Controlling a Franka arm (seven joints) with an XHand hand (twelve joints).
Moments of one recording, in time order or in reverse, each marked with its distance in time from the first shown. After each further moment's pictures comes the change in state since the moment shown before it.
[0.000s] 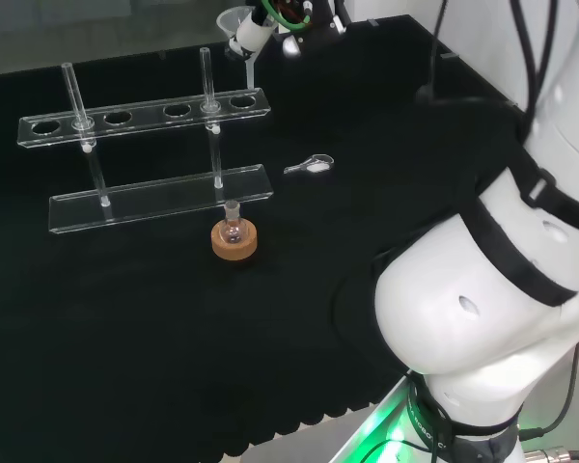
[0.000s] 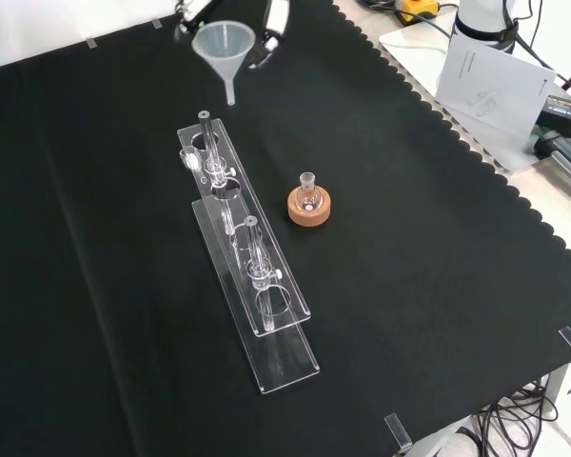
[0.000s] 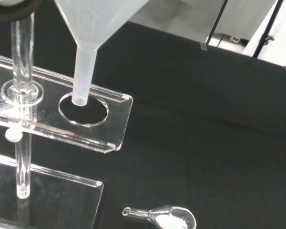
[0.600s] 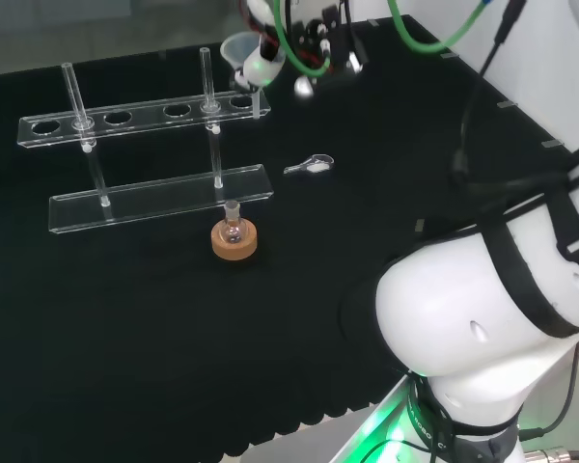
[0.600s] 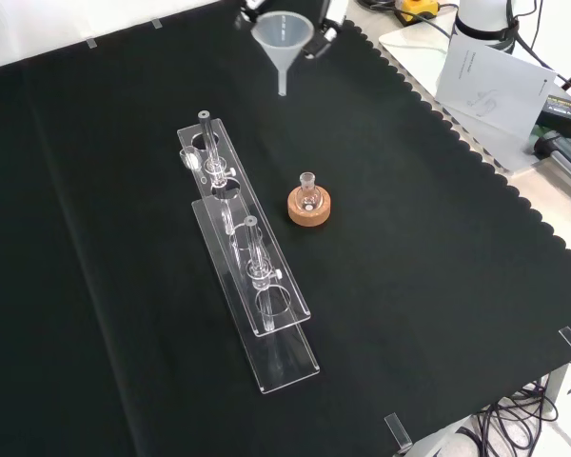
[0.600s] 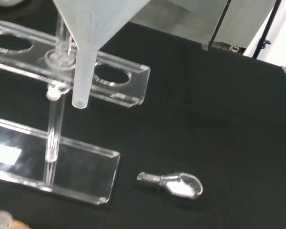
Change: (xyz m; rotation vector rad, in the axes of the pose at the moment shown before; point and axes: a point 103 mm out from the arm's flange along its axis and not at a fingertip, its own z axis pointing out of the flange) arm 0.019 -0.082 0.009 -0.036 0.000 -0.007
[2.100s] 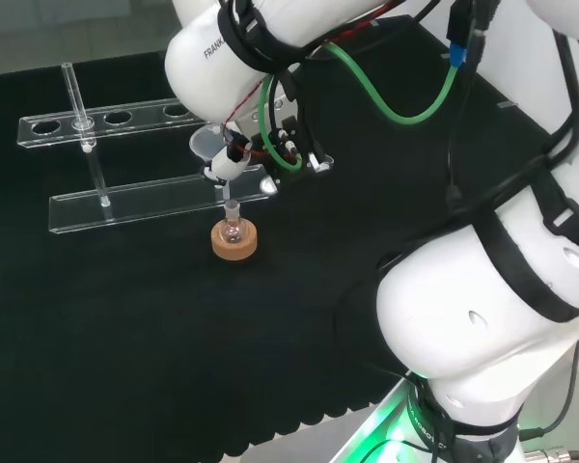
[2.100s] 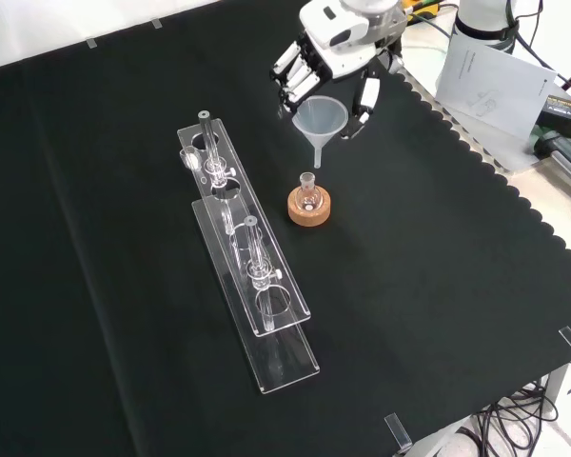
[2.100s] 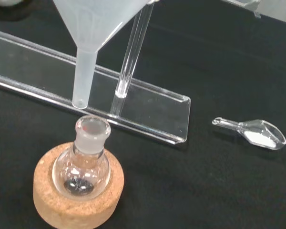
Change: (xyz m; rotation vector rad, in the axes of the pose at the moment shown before) arm 0.086 -0.019 0.099 0.008 0.001 -0.059
